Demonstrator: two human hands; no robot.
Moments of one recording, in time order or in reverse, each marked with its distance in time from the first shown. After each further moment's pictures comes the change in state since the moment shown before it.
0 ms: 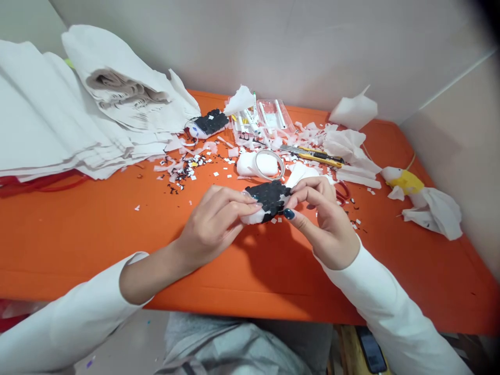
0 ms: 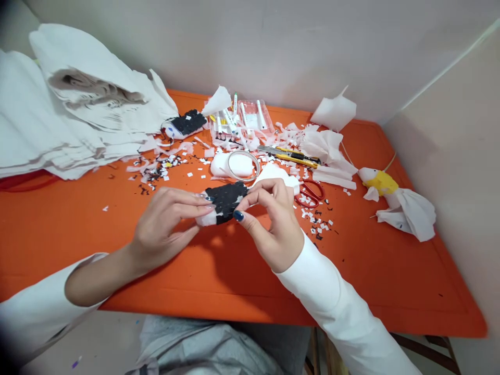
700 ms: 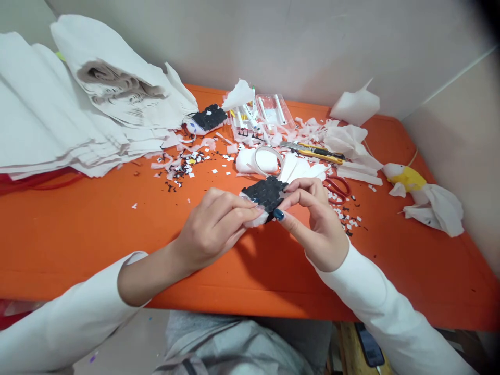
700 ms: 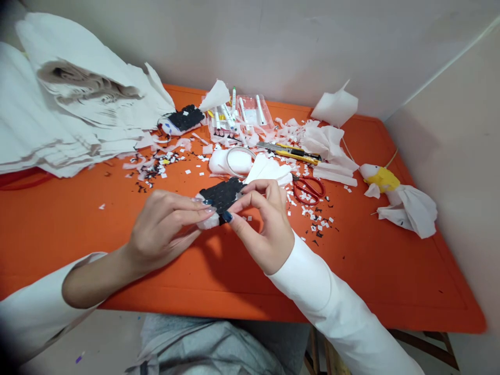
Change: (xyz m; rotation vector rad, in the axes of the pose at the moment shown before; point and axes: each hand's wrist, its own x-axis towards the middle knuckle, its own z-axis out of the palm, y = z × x) left_hand 0.004 0.007 -0.001 0.118 0.024 0.133; right_hand -0.005 -0.003 0.013 0.095 0.017 0.046
